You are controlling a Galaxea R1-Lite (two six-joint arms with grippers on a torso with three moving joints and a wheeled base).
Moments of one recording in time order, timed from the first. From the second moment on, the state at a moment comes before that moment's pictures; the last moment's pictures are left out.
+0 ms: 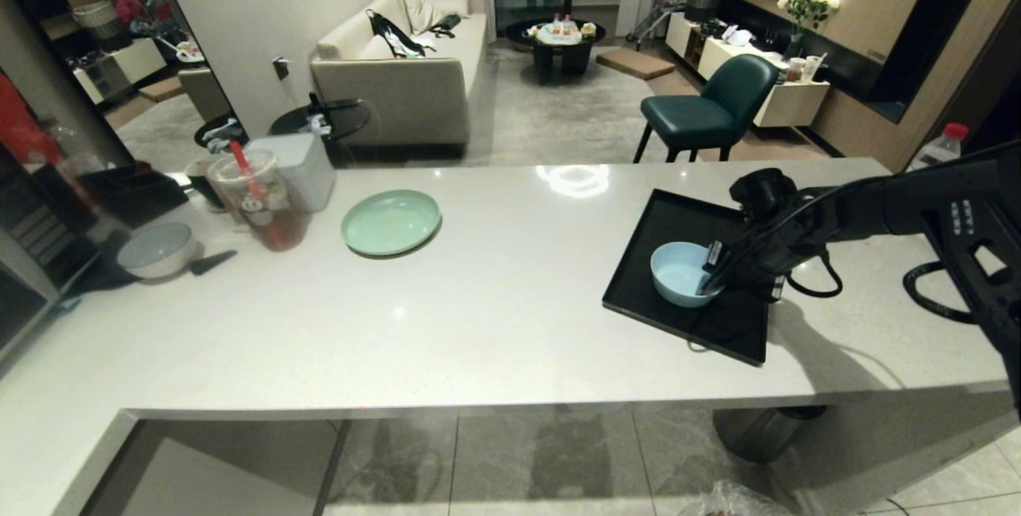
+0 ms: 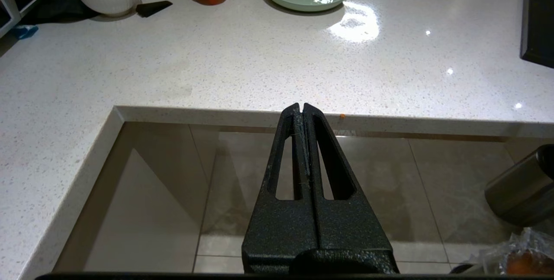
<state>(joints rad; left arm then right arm) 0.00 0.00 0.00 -0.01 0.02 -0.06 0.09 2.34 -1.80 0.38 0.00 0.57</state>
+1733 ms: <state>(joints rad) 0.00 0.00 0.00 -0.01 0.02 -0.06 0.09 1.49 -1.07 0.28 -0.01 0.08</state>
